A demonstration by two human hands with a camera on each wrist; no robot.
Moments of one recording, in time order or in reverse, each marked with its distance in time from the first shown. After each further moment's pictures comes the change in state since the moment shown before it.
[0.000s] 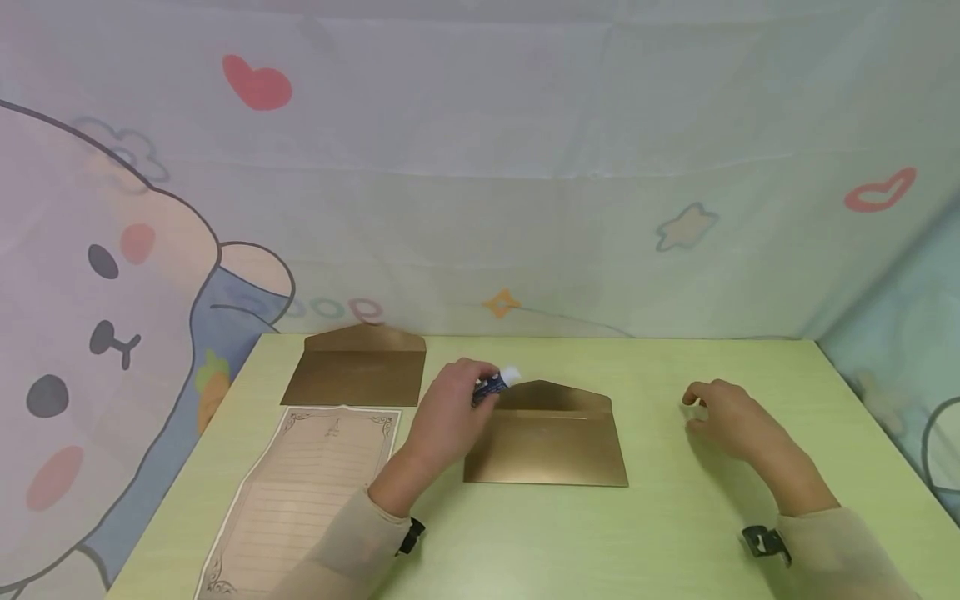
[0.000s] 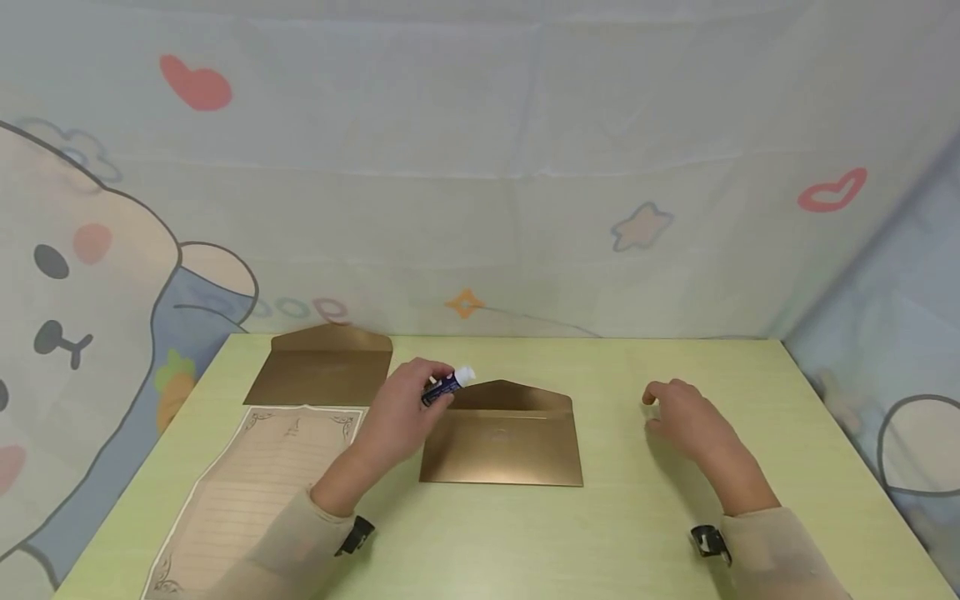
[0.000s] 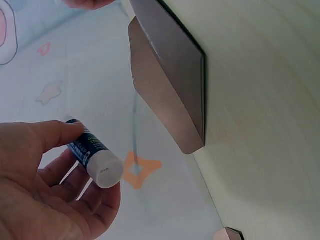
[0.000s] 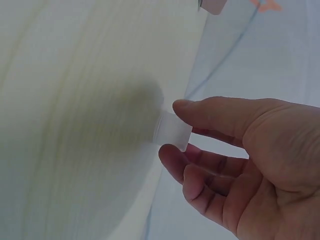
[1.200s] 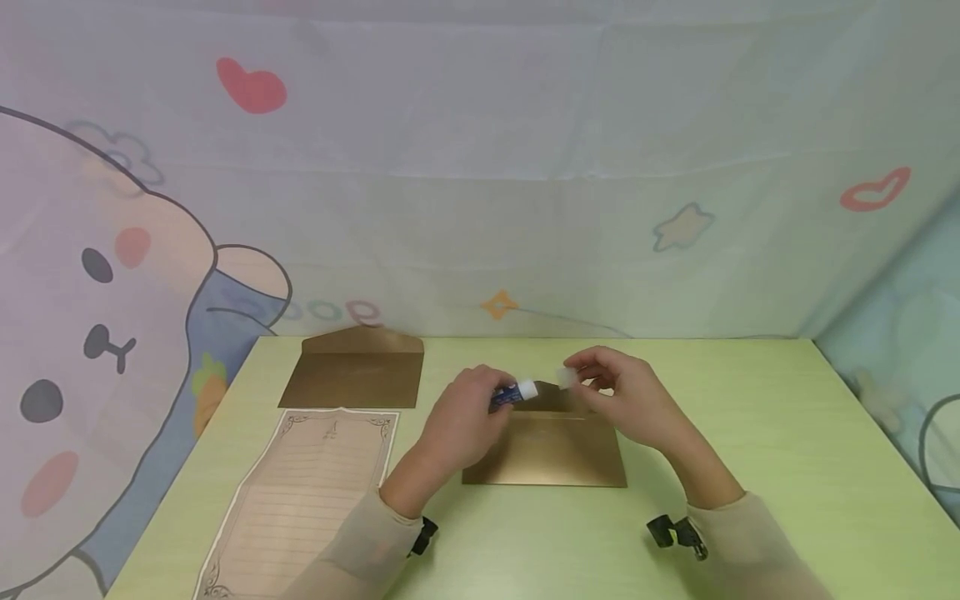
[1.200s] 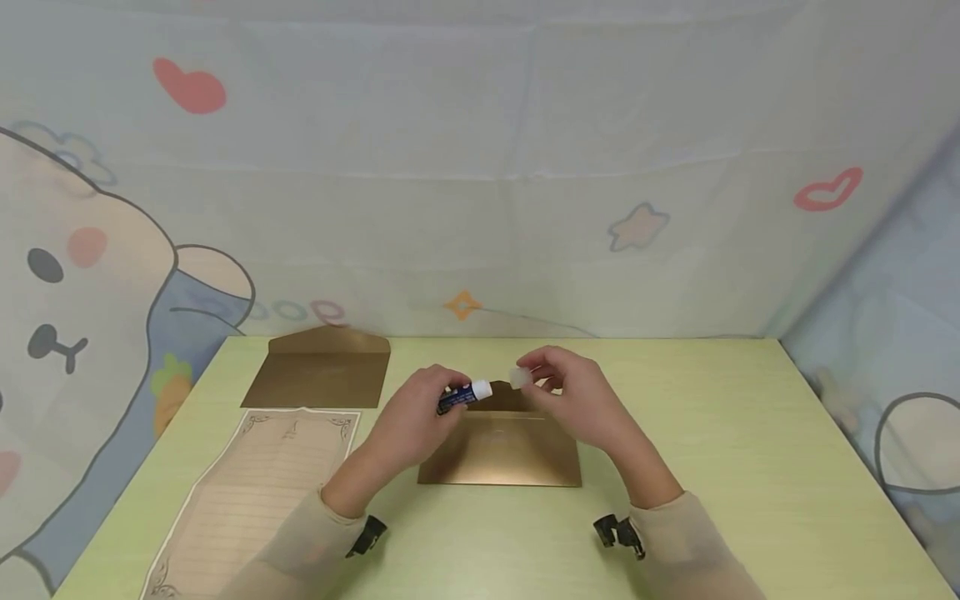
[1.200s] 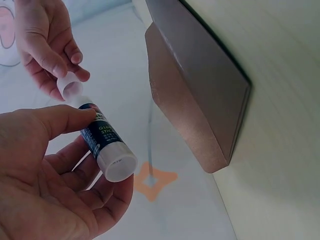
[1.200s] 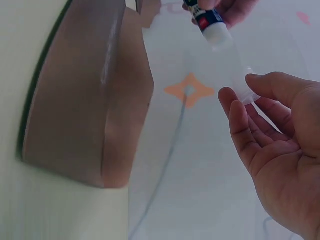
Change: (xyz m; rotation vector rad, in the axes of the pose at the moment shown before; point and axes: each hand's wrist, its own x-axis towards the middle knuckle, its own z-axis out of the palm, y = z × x) left_hand 0.003 0.022 0.004 0.030 -0.143 -0.021; right_hand 0.030 -0.131 0.012 0.588 0.225 -0.292
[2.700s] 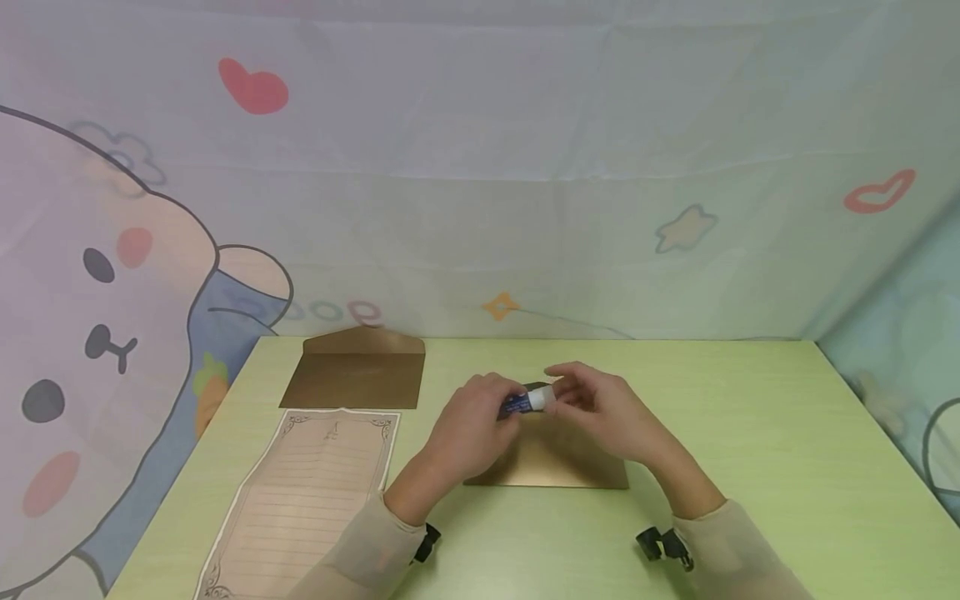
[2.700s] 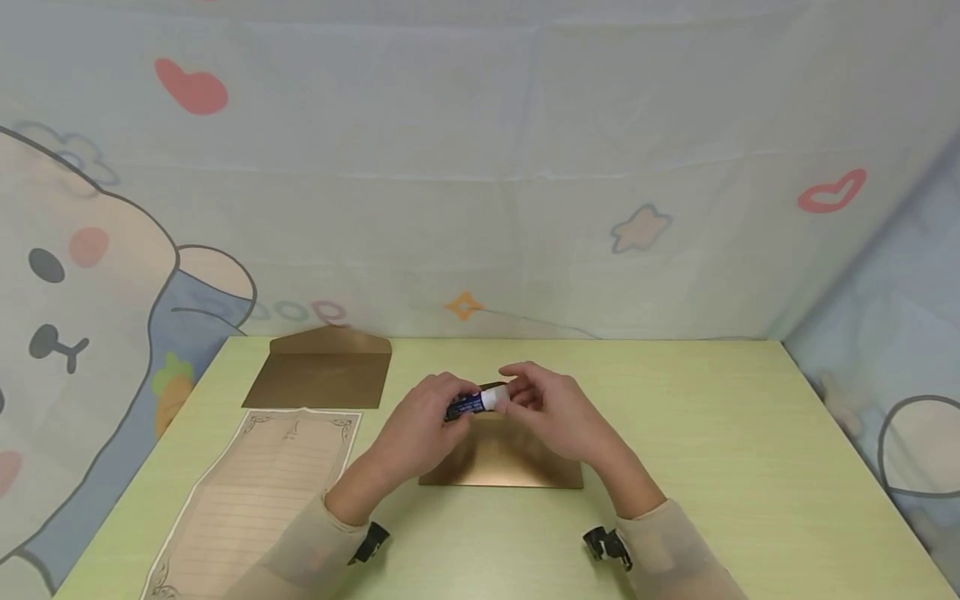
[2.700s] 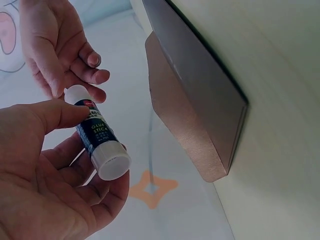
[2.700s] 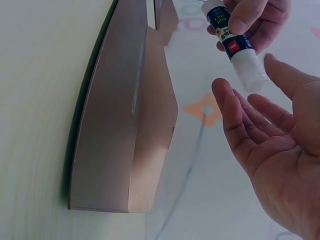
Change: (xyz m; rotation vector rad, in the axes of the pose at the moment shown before) left_hand -0.003 -0.001 0.007 0.021 0.006 0.096; right_hand 0.002 0.004 0.026 0.037 -0.126 -0.019
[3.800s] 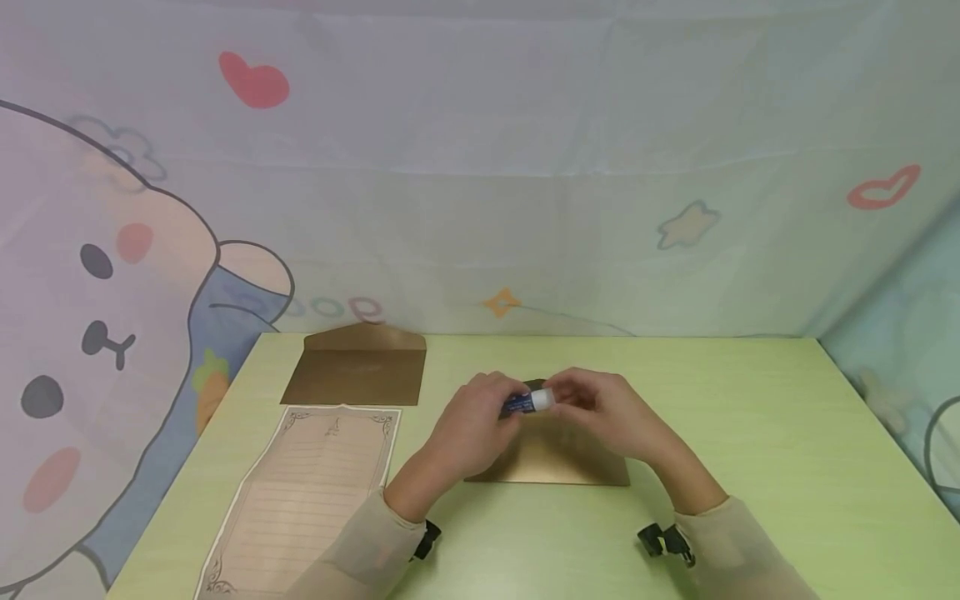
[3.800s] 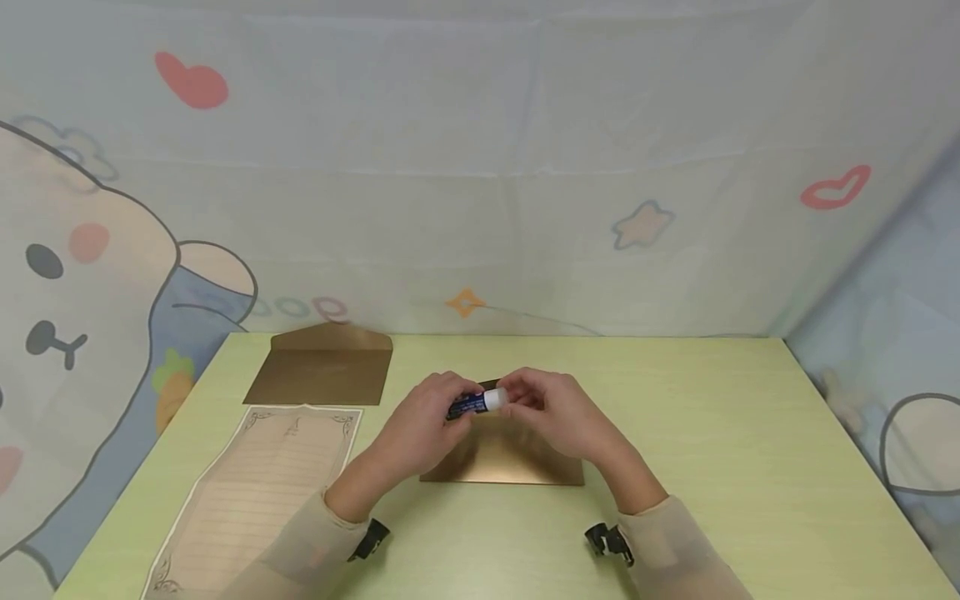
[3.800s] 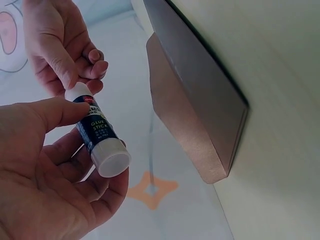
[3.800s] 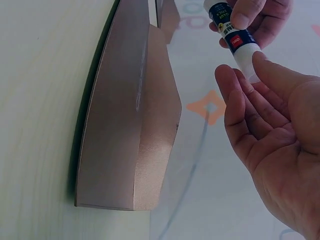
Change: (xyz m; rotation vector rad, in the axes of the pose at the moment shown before) left_hand -0.002 0.001 -0.002 0.000 -0.007 0.048; right_hand 0.000 0.002 0.000 0.014 -0.057 -0.019
